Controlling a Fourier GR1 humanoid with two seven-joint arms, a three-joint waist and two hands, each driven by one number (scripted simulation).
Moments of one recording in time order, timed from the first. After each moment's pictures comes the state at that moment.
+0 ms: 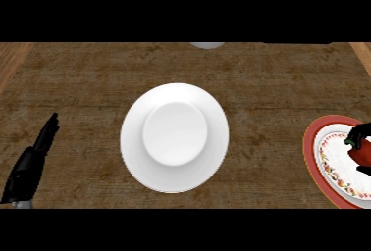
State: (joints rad) left arm 0.07 0.36 0.04 -1.47 -0.12 0.07 -0.14; right arm -0.50 -0.77 0.09 -0.42 0.49 0.44 -0.72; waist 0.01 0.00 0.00
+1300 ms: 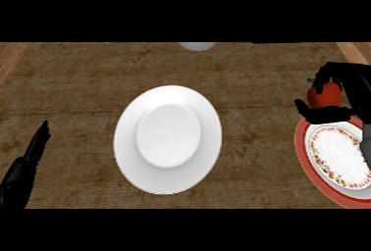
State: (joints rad) left arm 0.14 0.35 0.08 -1.51 -0.14 0.07 -0.14; right arm -0.42 -0.59 0.09 -1.40 0.55 -0.09 -0.05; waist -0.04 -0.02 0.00
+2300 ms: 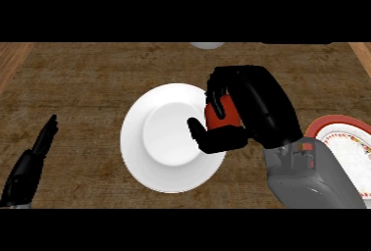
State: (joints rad) left arm 0.09 0.32 0.08 -1.50 -0.16 0.04 -0.13; right arm -0.65 -0.19 0.38 -1.78 0.61 0.12 0.54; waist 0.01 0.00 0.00
